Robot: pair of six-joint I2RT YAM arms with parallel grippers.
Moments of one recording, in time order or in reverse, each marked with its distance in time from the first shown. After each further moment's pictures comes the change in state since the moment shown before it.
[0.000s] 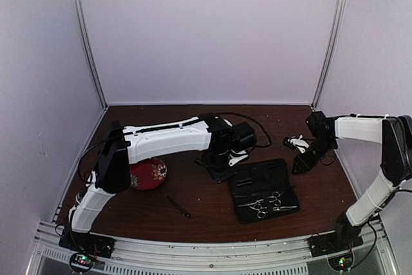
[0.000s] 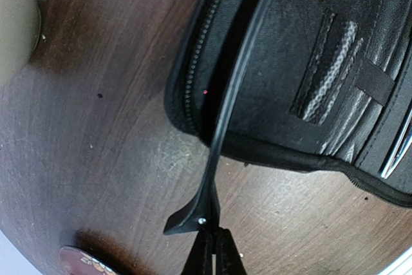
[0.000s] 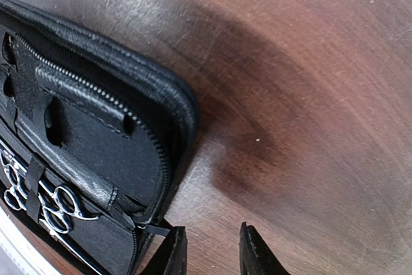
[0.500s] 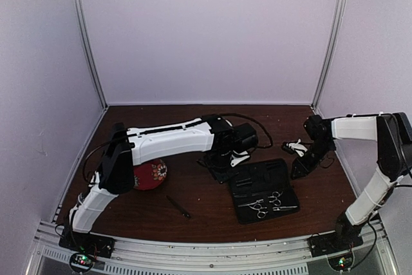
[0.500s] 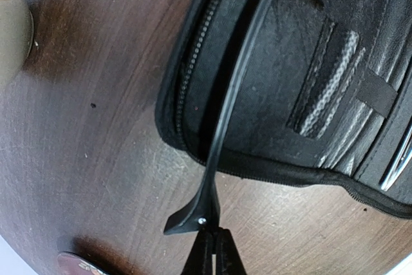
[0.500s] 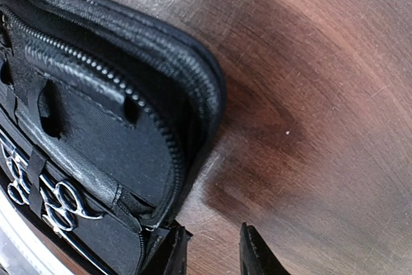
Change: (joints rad) left arm 0.000 0.038 0.039 -0.004 0.006 -0.005; right arm 0.000 0.057 0.000 -0.027 -0.038 -0.003
